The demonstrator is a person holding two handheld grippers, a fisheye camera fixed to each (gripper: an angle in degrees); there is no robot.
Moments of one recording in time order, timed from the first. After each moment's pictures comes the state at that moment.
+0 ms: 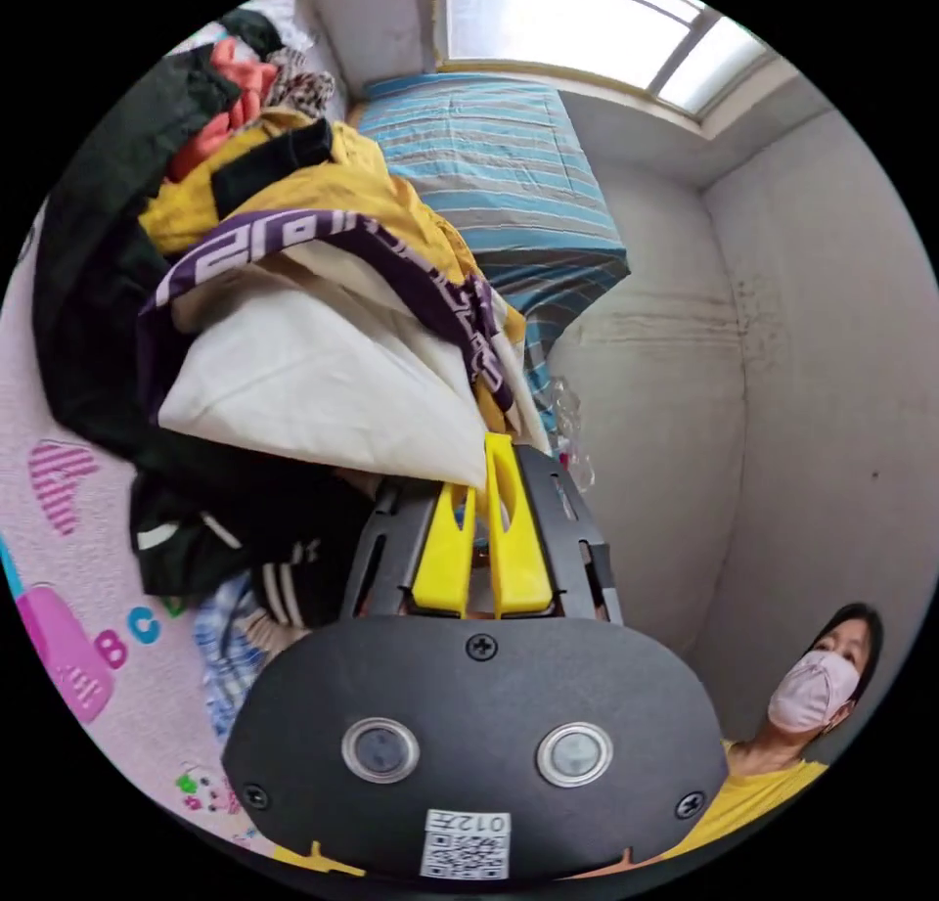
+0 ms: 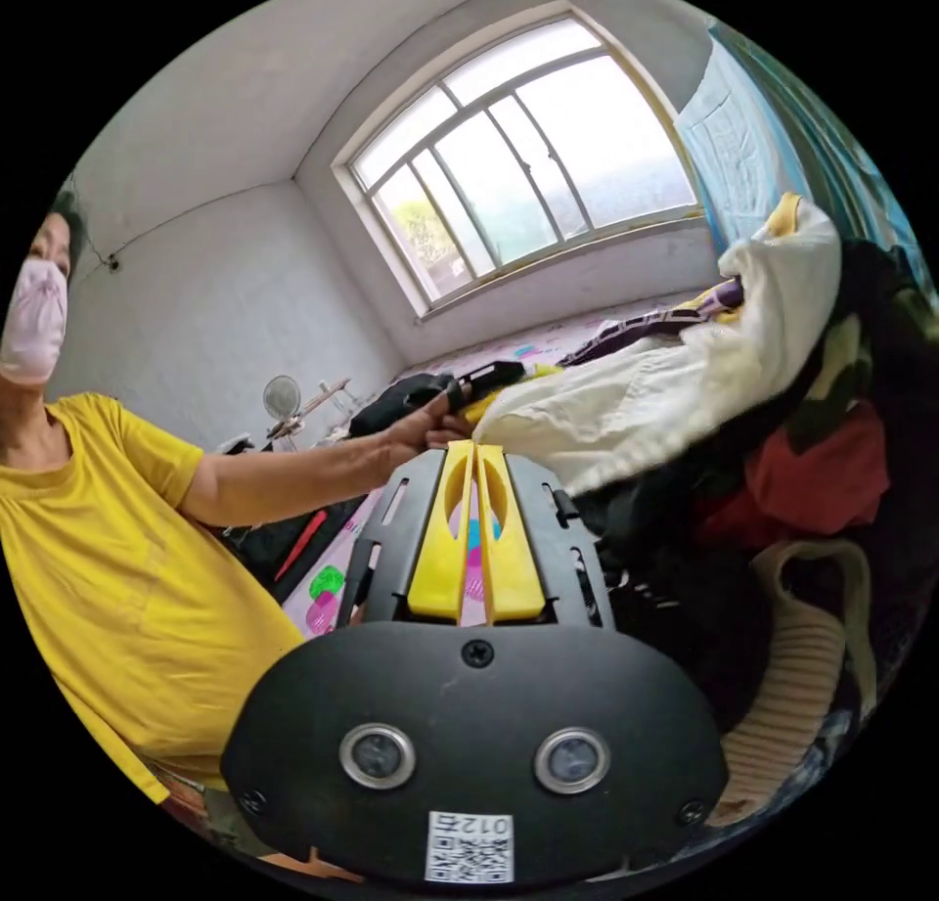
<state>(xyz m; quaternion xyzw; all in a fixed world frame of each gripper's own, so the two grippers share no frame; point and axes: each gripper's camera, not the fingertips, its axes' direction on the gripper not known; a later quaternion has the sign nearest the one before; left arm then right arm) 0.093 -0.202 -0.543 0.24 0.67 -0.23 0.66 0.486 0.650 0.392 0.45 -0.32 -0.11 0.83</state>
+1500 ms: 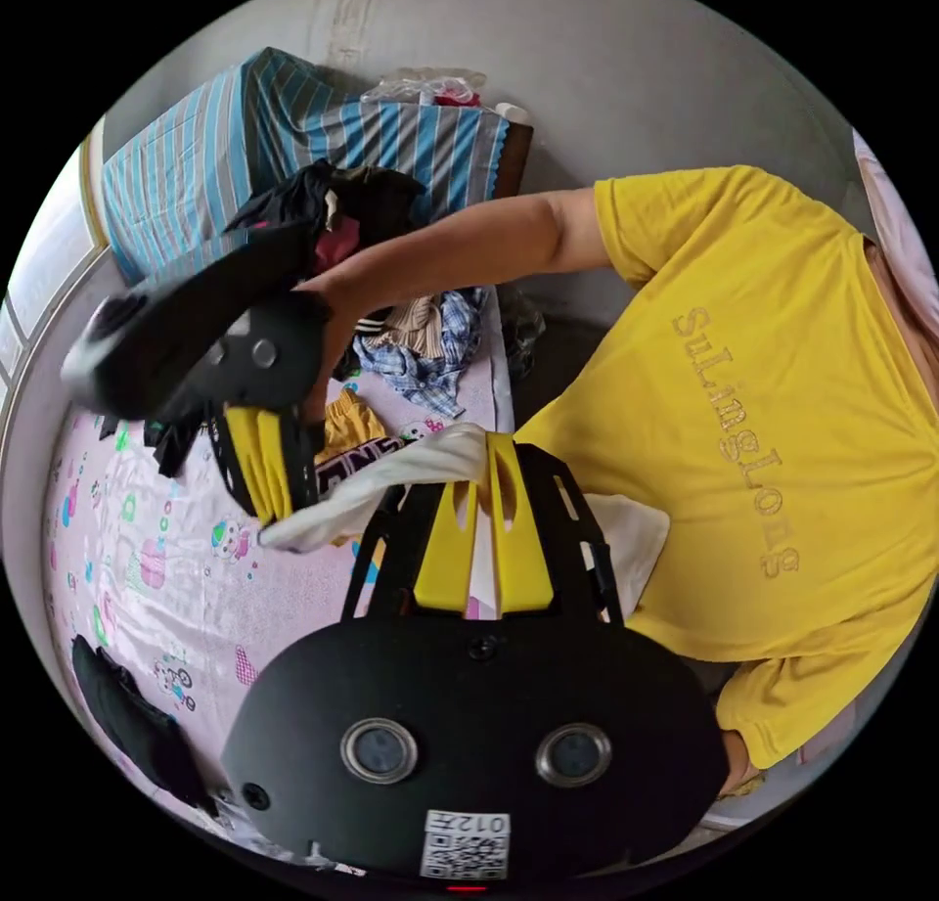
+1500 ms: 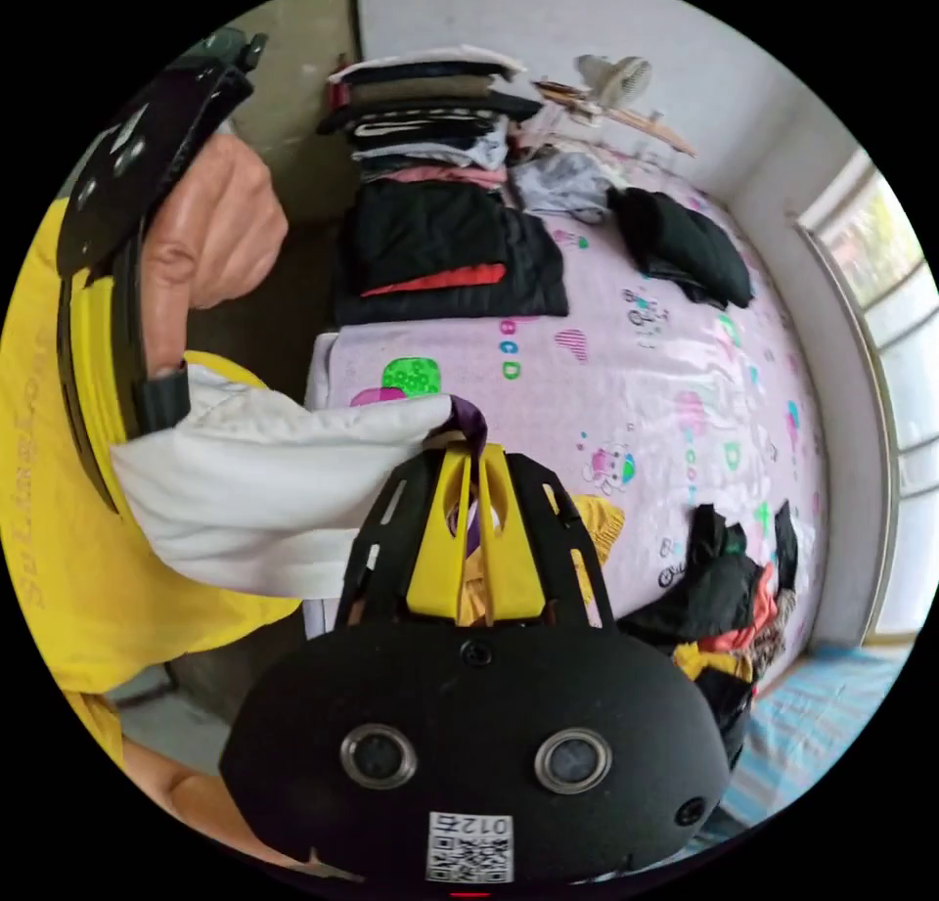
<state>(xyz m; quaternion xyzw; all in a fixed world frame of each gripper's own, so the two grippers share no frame) 0.162 0.048 -0.932 0.17 0.25 0.30 0.90 -0.234 0.663 0.369 0.16 -0.03 -0.65 0.75</state>
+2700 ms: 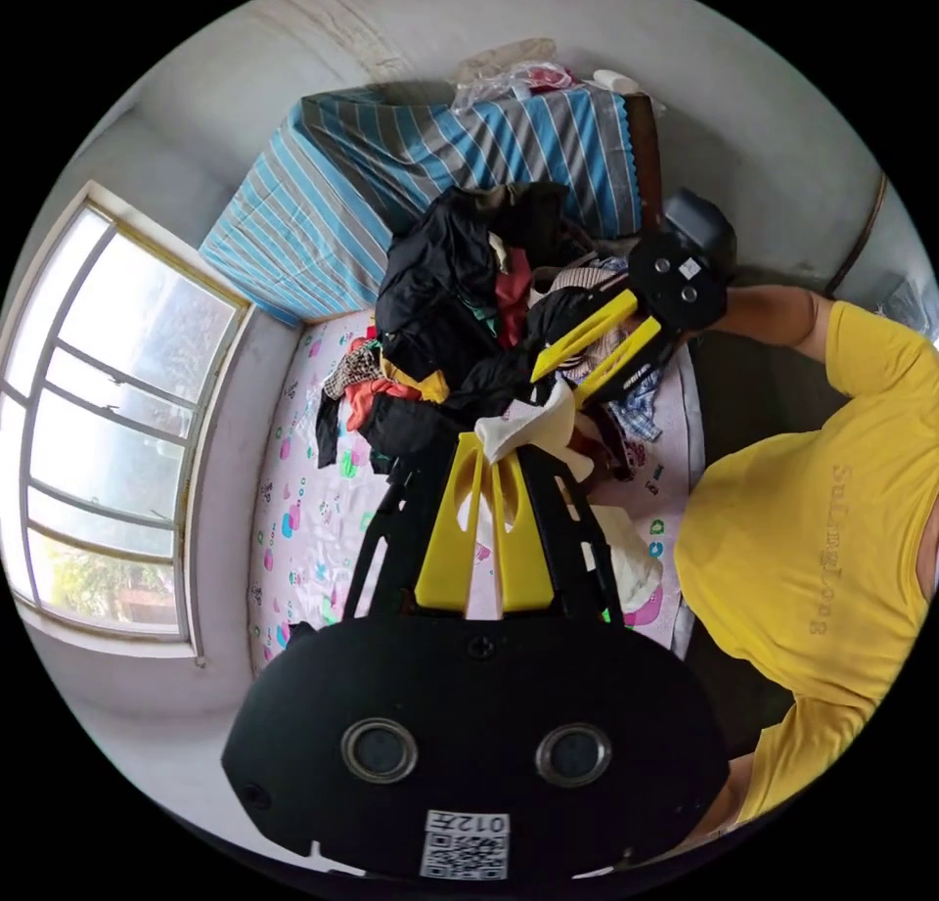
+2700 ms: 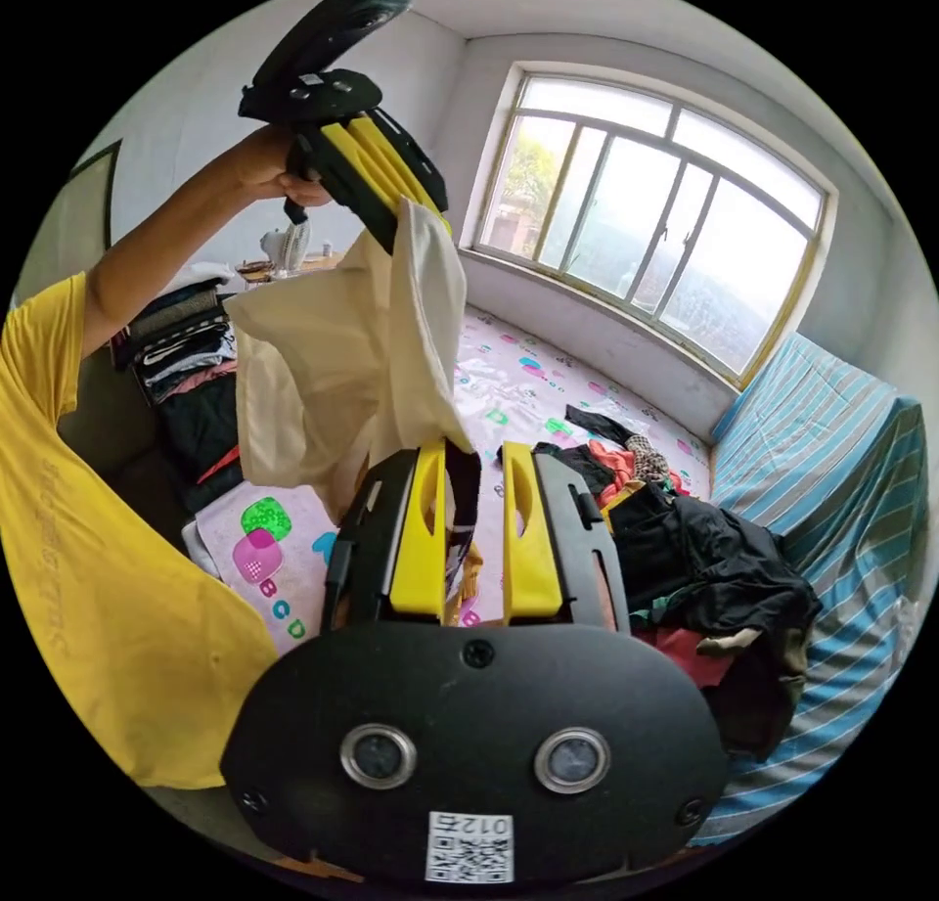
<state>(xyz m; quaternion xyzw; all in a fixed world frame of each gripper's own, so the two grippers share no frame) 0.180 -0.197 -1.184 0.18 -0.05 0.30 0.93 -0.086 0.770 0.250 0.45 -0.01 -0.28 0.85</state>
